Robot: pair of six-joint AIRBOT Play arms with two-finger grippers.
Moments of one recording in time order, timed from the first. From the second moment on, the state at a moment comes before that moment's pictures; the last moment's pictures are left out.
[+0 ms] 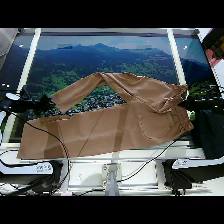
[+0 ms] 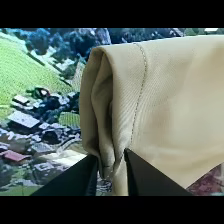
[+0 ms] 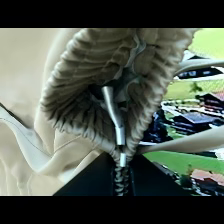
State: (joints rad) left arm 0.43 -1.51 0.90 0.99 -0.88 -1.44; right arm -0.69 -1.61 1.07 -0.84 1.24 0.87
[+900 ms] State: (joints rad) left arm 0.46 -1.49 0.90 1.06 -0.87 -1.43; right arm -0.69 -1.61 1.07 -0.84 1.24 0.87
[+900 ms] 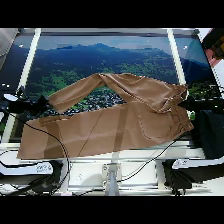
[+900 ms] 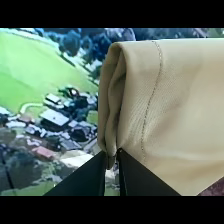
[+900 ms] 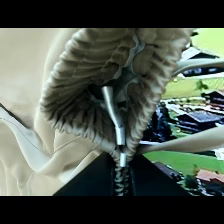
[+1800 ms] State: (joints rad) left arm 0.46 -1.35 1.17 1.00 -0.82 -0.83; right arm -0.69 -1.61 1.07 -0.85 1.24 0.87
